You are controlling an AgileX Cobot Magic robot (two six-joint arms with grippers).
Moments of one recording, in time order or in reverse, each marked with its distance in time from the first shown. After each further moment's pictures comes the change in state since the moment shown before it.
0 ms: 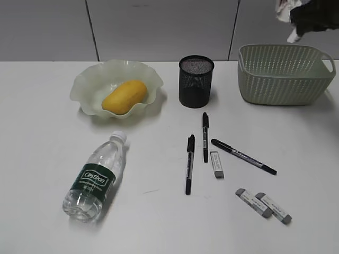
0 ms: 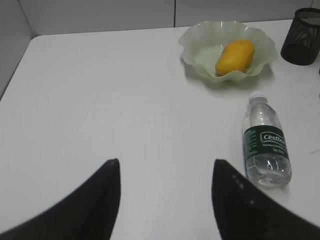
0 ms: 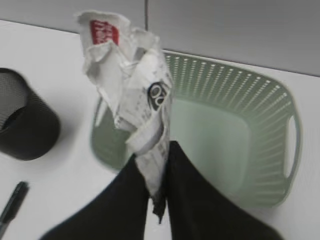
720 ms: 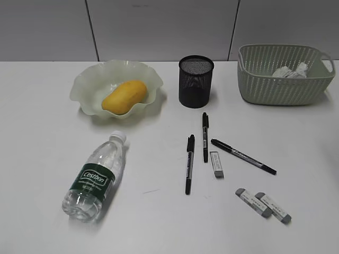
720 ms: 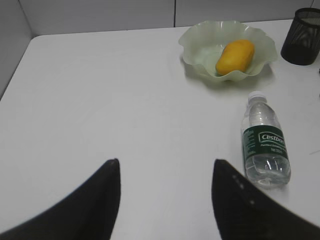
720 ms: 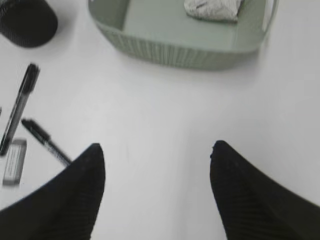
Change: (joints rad) left arm 0.000 0.000 0.000 0.000 0.000 0.000; right arm -0.008 -0.416 0.326 -0.136 0.270 0.153
